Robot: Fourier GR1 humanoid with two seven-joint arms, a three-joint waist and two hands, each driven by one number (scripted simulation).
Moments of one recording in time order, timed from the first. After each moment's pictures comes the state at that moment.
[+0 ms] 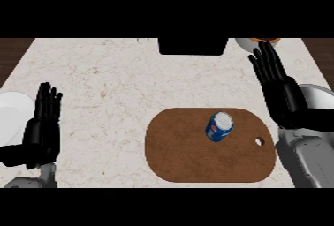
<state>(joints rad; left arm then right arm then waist) -0.04 0.34 -0.14 -1.58 0.28 0.45 -0.17 -0.34 -0.31 0.14 -1.53 -0.30 -0.08 -0.14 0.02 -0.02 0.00</state>
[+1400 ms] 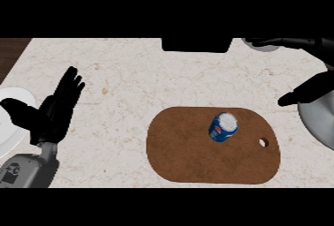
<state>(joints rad) -0.20 0.39 -0.17 -1.55 0.35 0.29 0.15 -0.78 -0.75 0.27 -1.18 0.08 0.54 -0.64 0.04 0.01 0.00</state>
